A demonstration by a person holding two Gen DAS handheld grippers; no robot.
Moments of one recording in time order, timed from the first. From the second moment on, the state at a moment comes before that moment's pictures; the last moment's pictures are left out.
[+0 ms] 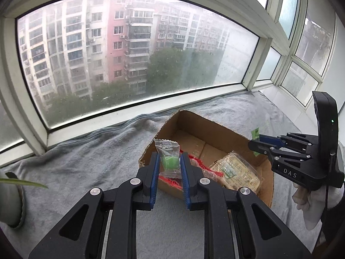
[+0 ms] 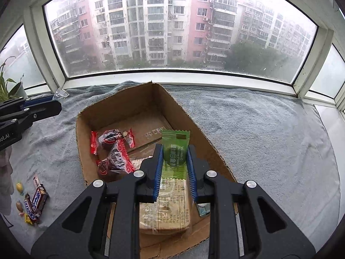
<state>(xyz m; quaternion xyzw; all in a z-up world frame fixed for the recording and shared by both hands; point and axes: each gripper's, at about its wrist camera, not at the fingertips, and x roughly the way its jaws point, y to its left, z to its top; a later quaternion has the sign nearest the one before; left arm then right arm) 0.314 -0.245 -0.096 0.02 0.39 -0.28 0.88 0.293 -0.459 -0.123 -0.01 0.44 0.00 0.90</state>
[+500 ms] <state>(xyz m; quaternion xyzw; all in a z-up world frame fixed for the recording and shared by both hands) 0.329 -0.273 -0.123 0.03 0.42 -0.29 0.86 0.299 -0.450 -0.150 -0.03 0.46 -0.01 0.89</state>
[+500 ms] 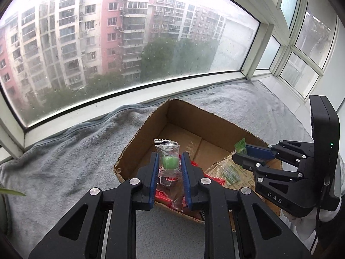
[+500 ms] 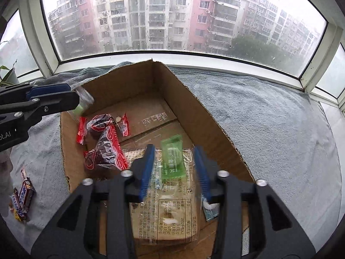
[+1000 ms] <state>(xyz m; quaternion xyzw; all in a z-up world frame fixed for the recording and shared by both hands) 0.316 -0.262 -0.094 0.03 0.39 -0.28 0.87 0.277 -0.431 -0.116 -0.06 0.44 -0.01 0.90</state>
